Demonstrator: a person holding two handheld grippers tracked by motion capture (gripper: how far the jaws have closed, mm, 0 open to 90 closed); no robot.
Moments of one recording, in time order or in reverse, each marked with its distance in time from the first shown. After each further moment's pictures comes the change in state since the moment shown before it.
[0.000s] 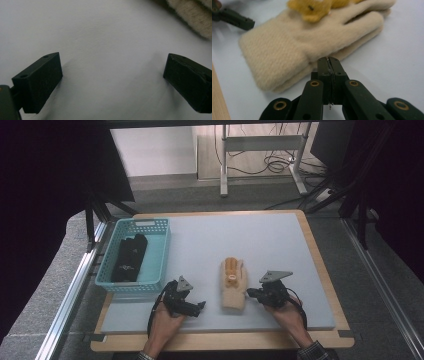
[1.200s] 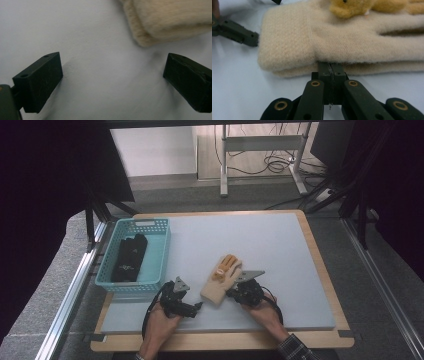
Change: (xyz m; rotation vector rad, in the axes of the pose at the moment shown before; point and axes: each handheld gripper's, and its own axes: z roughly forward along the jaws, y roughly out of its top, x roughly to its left) left arm 0.004 -0.006 -0.006 0.008 0.006 -0.002; right arm 0.031 0.026 0.057 0.001 0.056 -0.054
